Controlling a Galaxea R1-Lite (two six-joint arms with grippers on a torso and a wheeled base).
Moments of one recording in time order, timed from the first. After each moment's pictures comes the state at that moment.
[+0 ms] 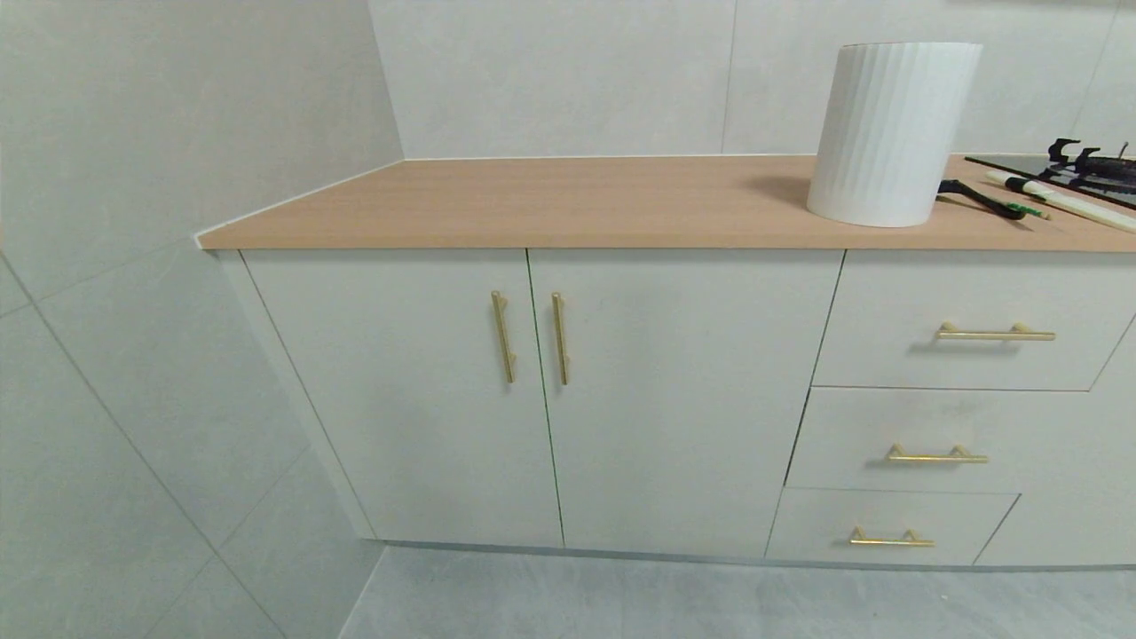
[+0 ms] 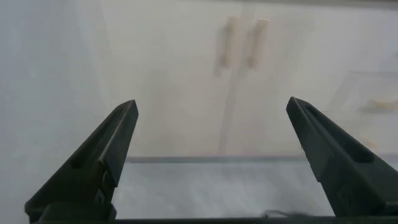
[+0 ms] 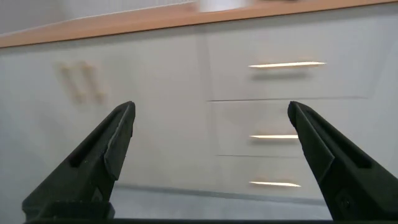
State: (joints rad) left arm -0.15 0.16 -0.43 0.21 0.11 -0.08; right arm 0.13 0.18 -0.34 0.02 -0.12 0.09
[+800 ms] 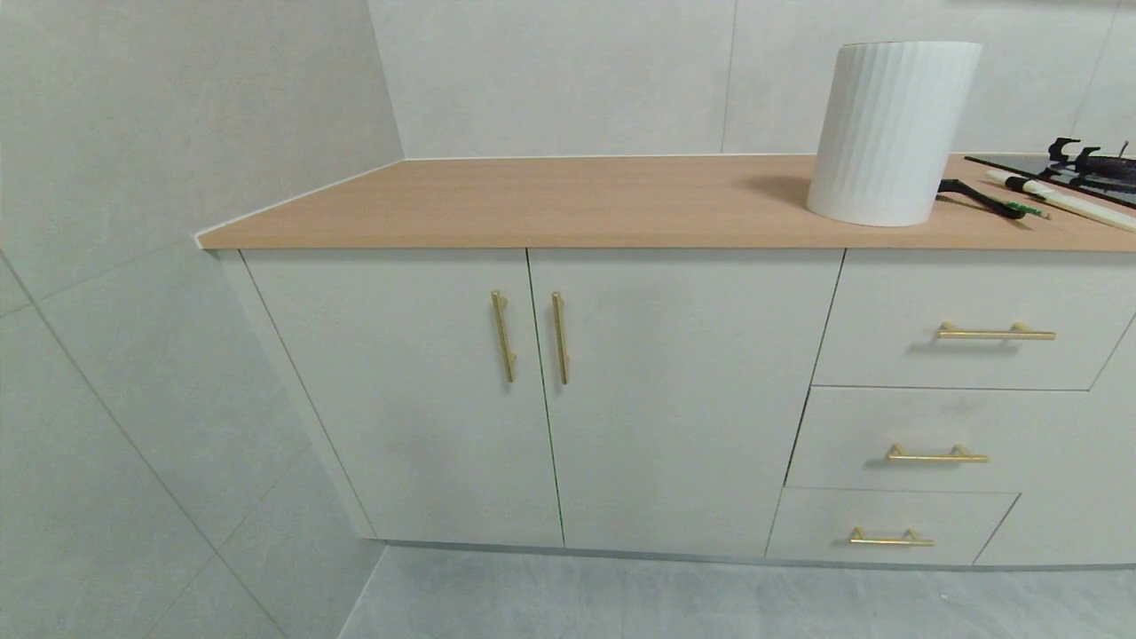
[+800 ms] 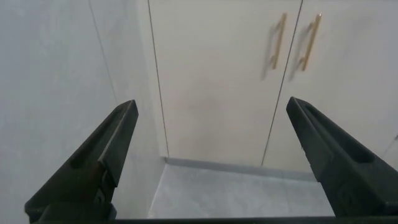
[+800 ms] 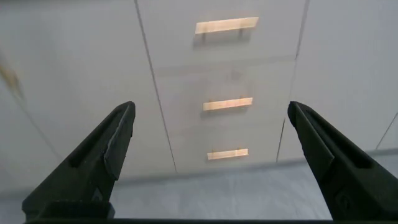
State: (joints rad) left arm 0.01 0.00 -0.17 0.08 0.07 0.02; right arm 0.00 0.00 -0.07 -0.02 -0.11 0.03
